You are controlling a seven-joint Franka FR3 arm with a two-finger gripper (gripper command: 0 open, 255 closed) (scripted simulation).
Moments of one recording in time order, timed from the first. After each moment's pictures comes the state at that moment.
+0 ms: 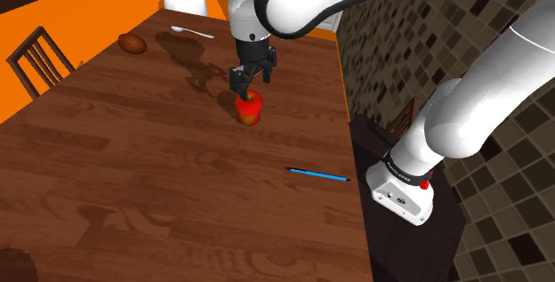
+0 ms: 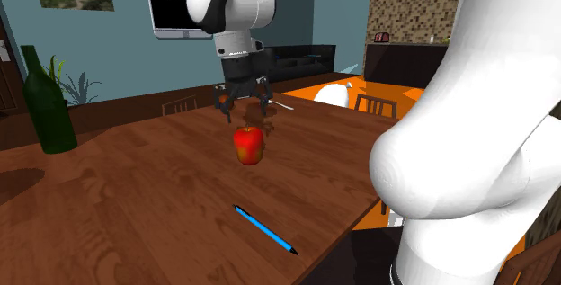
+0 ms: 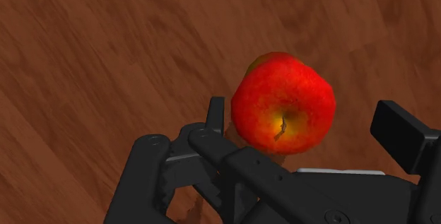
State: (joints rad) arm 0.20 -0.08 0.41 -2.17 -0.05 1.99 0.49
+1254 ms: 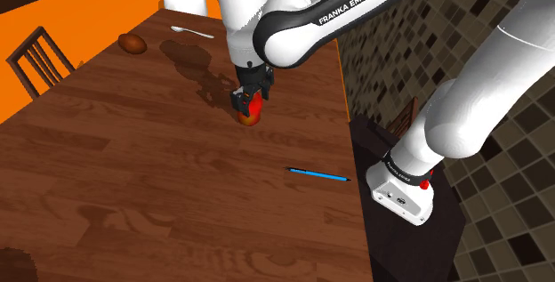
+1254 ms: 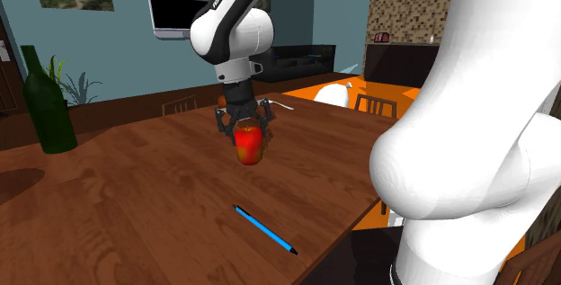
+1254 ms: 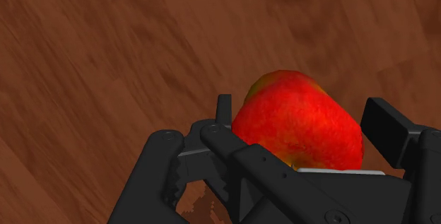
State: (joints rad) arm 0.20 0.01 0.42 -2.23 -0.13 2.09 0.56
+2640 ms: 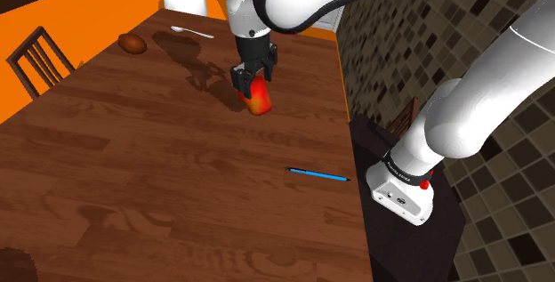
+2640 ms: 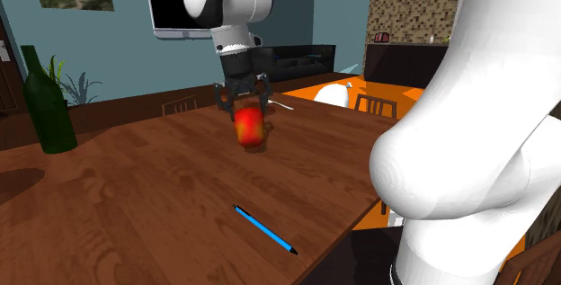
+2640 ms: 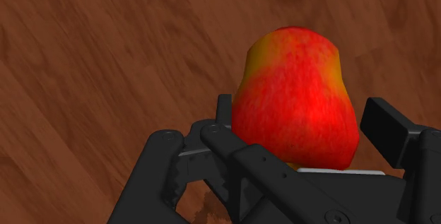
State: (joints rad) arm 0.20 -0.08 0.42 -2.14 -0.08 1.93 0.51
